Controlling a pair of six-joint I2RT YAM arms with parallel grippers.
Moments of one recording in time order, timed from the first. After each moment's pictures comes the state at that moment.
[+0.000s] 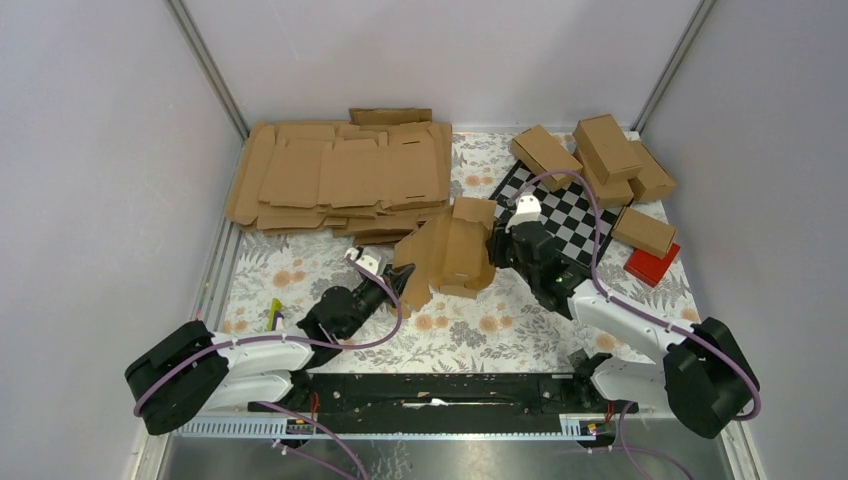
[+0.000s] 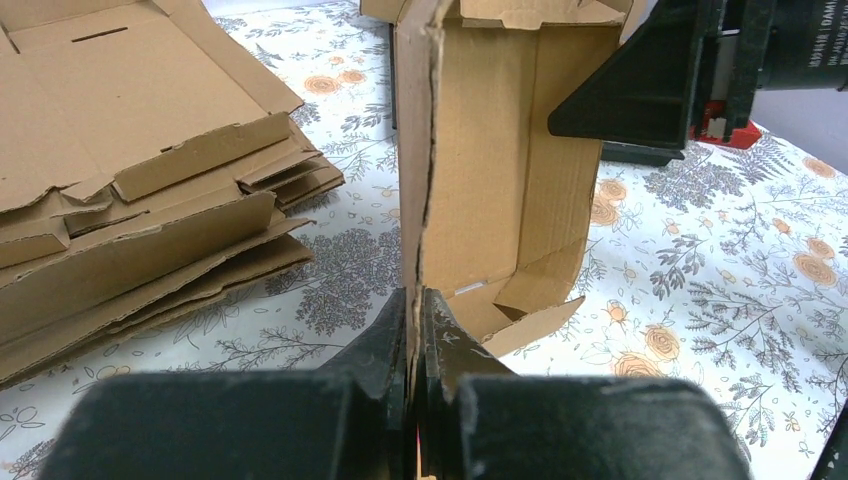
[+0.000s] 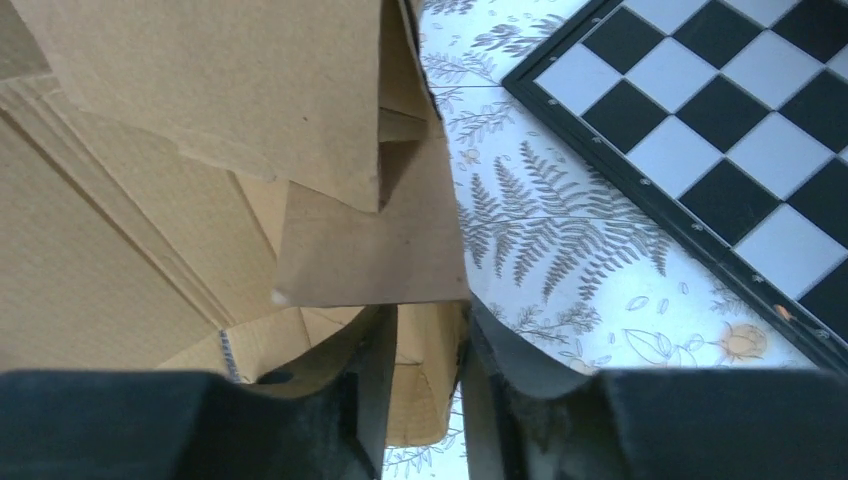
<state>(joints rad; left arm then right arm) -0.90 1.10 0.15 0.96 -0.22 -0.18 0.64 1.16 0.58 0.12 0.24 0.34</state>
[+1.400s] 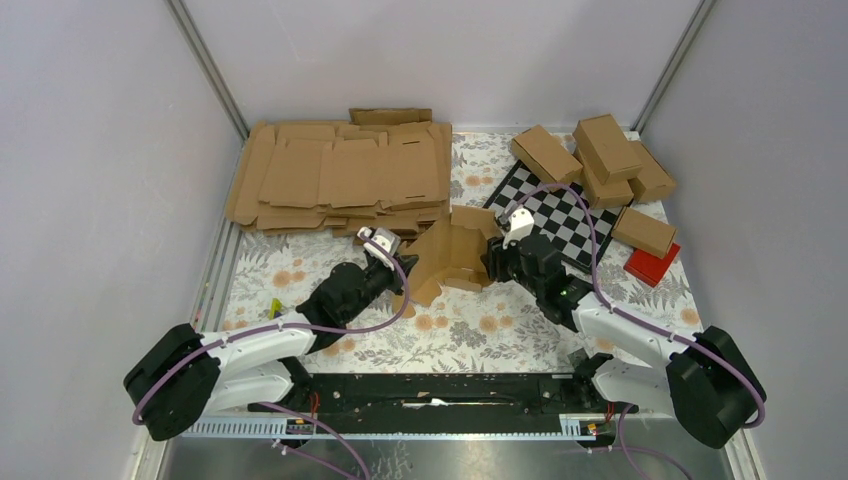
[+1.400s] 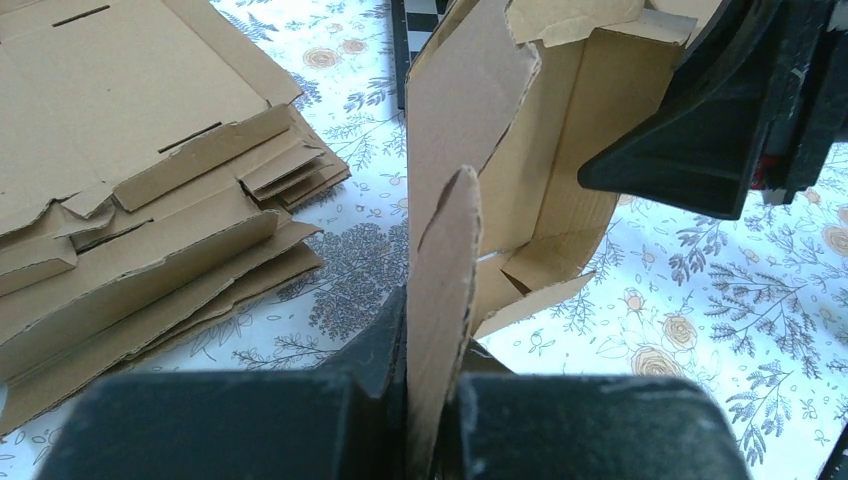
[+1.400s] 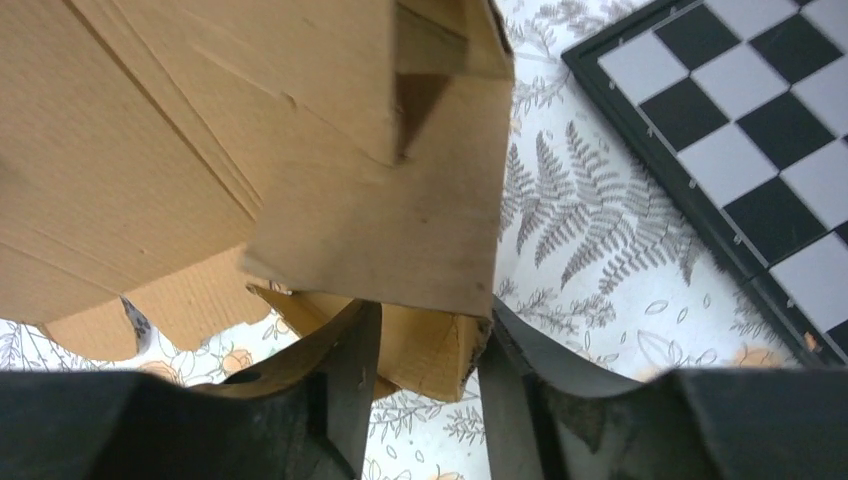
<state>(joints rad) -0.83 1.08 0.33 0.65 -0.12 -0.16 0.64 1.13 0.49 0.20 0.09 0.18</state>
